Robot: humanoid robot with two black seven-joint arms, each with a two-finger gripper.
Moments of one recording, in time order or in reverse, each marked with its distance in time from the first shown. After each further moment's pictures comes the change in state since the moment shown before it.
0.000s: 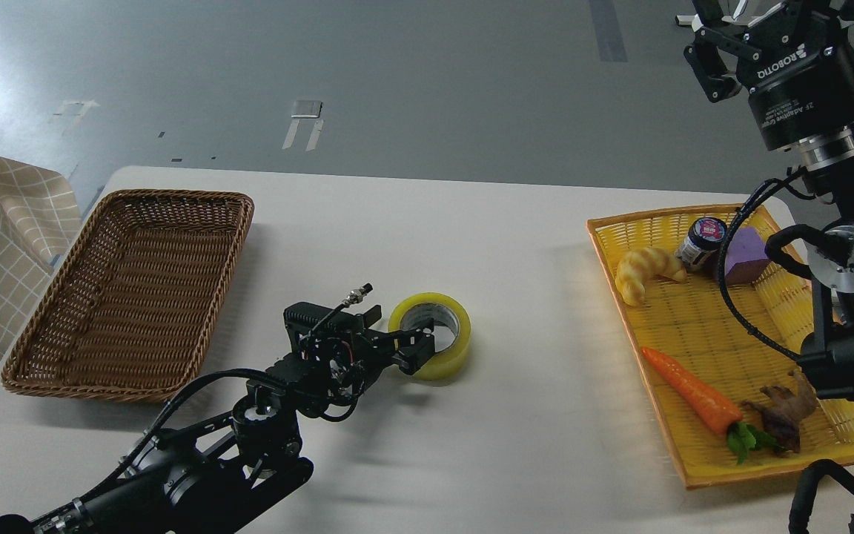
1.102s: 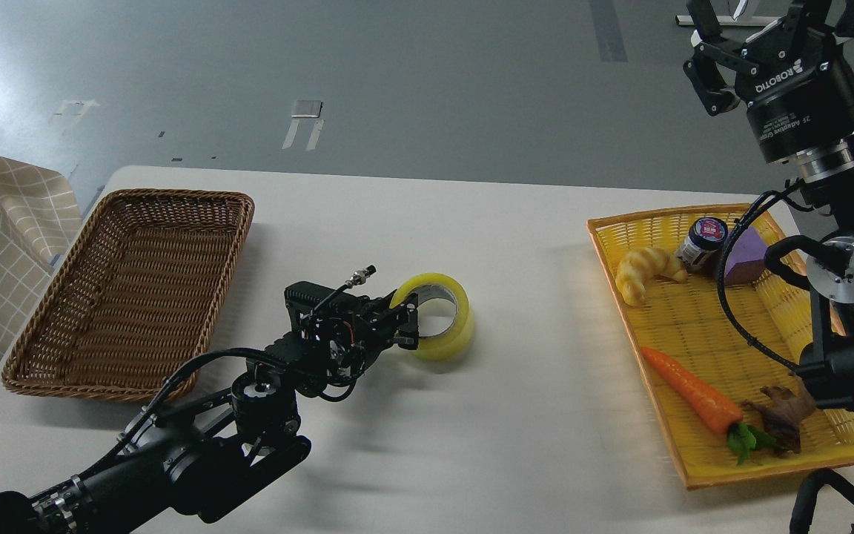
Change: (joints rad) left arm -0.069 0.016 0.000 0.003 0.000 -0.041 -0.001; right arm -0.024 0.001 0.002 0.000 0.000 0.000 0.001
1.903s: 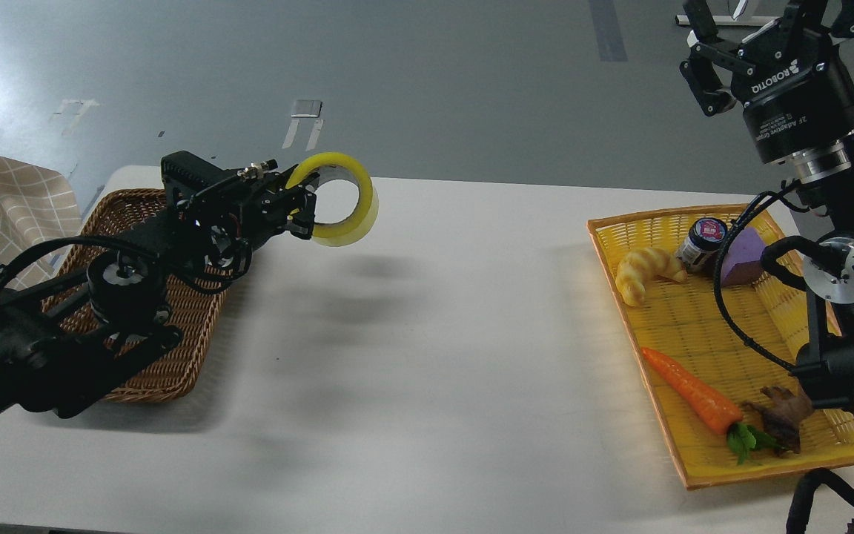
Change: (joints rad) left arm -0.249 0.484 -0.004 -0.131 0.000 -0.044 -0.087; right arm 0.001 0.009 0.000 -0.002 0.000 0.000 0.000
